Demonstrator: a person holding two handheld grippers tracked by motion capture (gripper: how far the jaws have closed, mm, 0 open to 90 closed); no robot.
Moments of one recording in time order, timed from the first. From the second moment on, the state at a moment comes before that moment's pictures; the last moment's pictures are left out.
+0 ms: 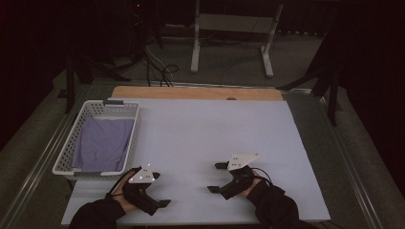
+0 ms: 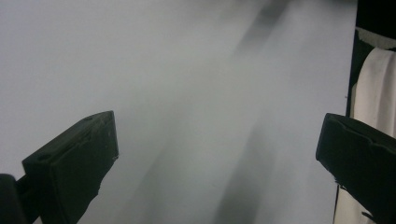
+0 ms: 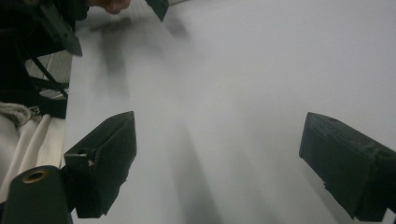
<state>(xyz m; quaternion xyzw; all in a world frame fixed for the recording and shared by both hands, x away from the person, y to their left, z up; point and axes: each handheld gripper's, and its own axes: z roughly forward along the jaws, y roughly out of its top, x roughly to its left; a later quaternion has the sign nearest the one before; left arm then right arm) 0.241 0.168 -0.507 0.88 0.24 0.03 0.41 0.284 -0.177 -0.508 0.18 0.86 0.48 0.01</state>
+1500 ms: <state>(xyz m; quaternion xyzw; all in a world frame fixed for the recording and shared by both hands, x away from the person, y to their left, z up) 0.236 0.181 -0.509 0.87 0.25 0.03 0.43 0.225 -0.314 -0.516 0.28 0.85 0.44 0.11</state>
